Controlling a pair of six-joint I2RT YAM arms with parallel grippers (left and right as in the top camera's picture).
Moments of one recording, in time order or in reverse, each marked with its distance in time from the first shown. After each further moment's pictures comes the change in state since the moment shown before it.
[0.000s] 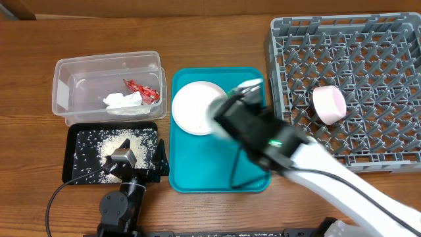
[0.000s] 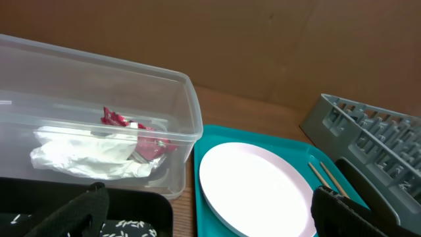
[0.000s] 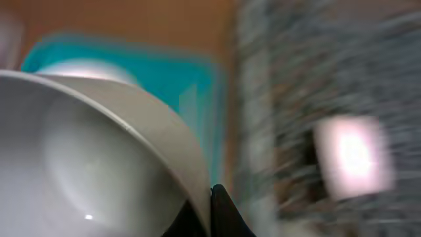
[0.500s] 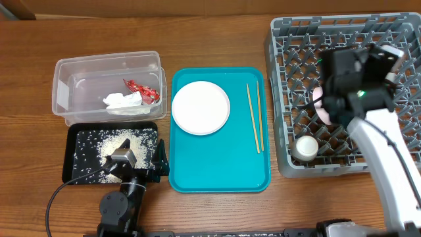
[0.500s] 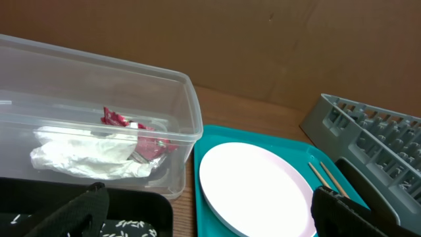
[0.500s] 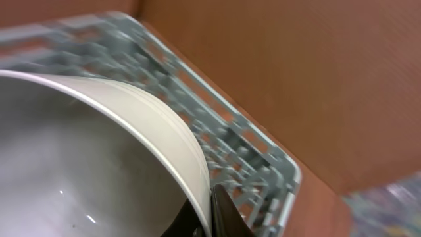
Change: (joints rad) left arm 0.000 0.000 0.000 0.000 0.000 0.000; right arm -0.684 0.076 0.012 -0.025 0.347 0.005
